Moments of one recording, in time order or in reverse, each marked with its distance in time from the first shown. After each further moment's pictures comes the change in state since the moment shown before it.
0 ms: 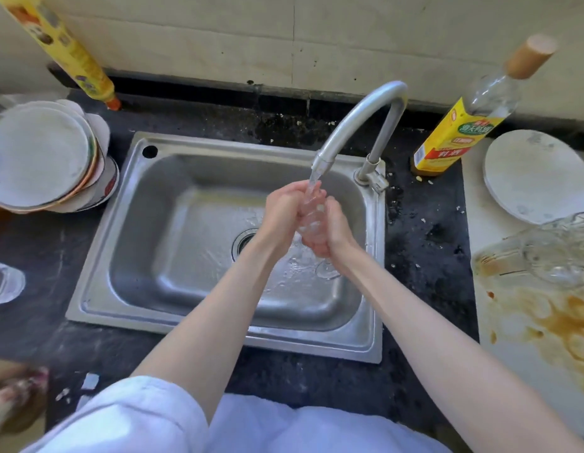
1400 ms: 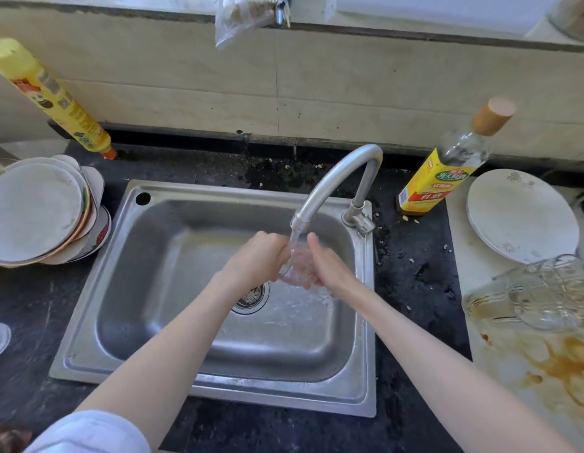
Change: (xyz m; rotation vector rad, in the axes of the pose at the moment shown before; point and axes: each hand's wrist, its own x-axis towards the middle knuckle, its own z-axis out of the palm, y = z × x) left_hand 0.024 0.026 -0.019 1.492 -0.240 0.279; right_hand 0.011 -0.015 -0.026 -0.473 -0.101 -0.103
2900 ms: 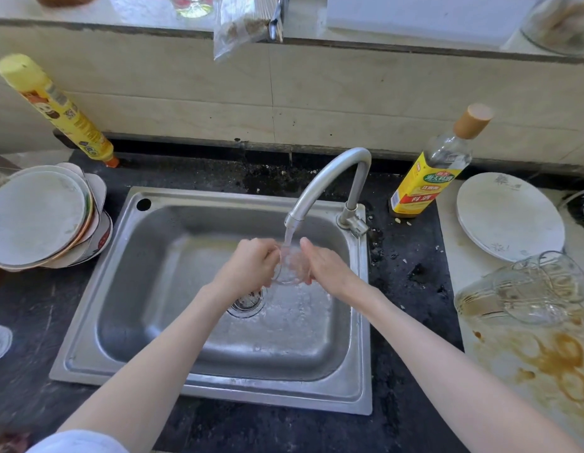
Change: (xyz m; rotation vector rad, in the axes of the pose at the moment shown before) left_hand -0.025 -0.003 0.001 -0.191 0.157 0.041; right_hand -0.002 0.009 -0.008 -0.156 0.016 -0.213
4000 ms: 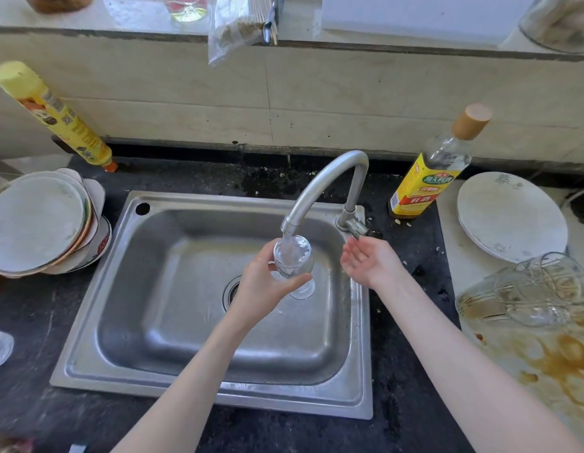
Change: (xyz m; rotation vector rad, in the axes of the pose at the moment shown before) left_hand -0.016 0.004 0.035 -0.521 0.169 0.007; right_hand 0.006 0.020 -0.052 1.485 0.414 0.592
